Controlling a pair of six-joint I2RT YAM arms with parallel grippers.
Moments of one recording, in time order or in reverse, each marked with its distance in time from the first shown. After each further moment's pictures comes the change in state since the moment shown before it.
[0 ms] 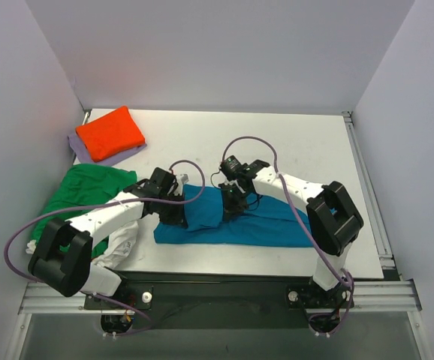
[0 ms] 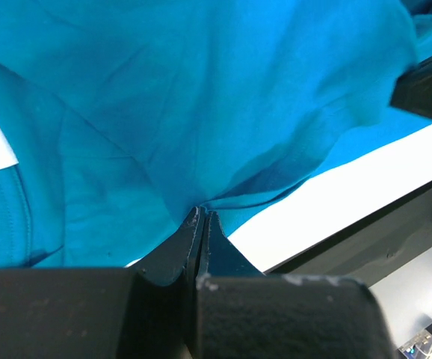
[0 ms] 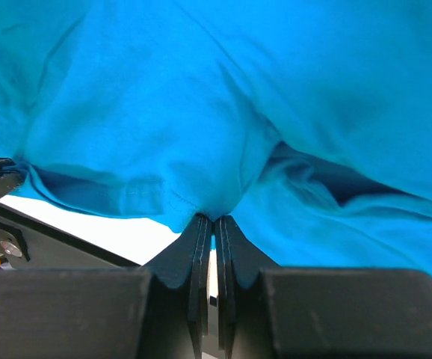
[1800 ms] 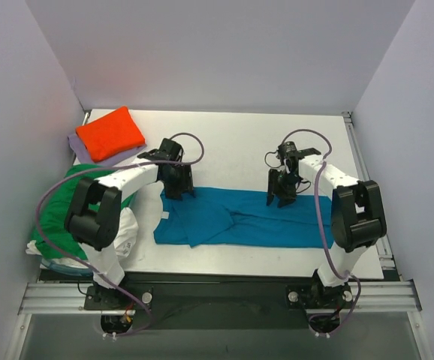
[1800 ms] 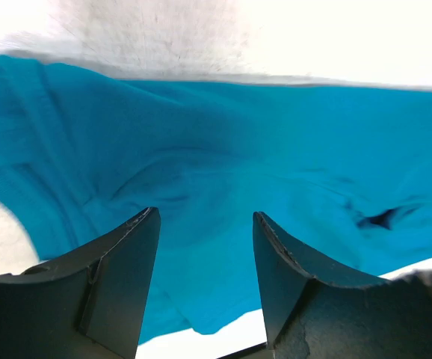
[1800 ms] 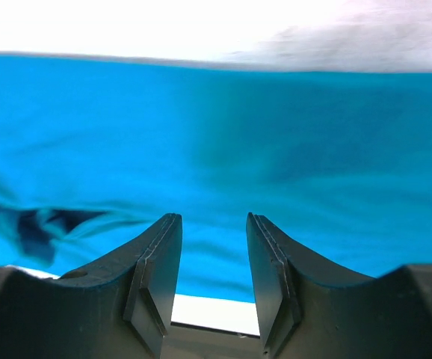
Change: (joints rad) left arm 0.093 0.361 0.410 -0.068 -0.137 -0.144; right arm -0.450 -0.087 -0.100 -0.084 0.061 -0.171
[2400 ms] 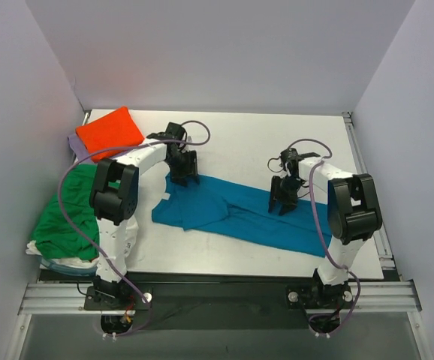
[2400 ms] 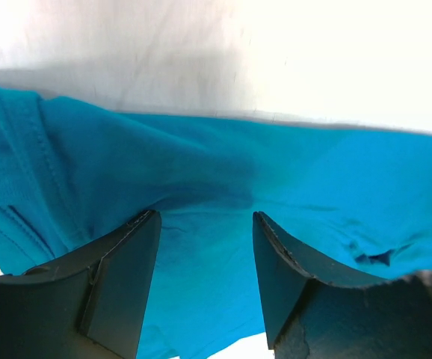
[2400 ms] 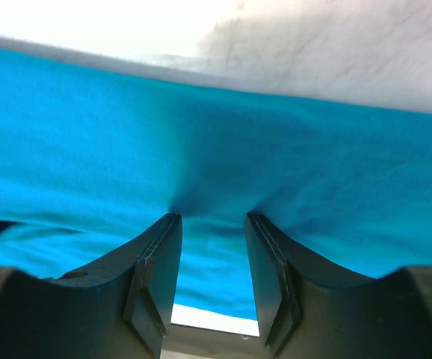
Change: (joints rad) left arm 0.056 0.354 0.365 -0.119 0.102 0.136; right arm -0.061 0.100 -0.041 0.021 -0.026 0.000
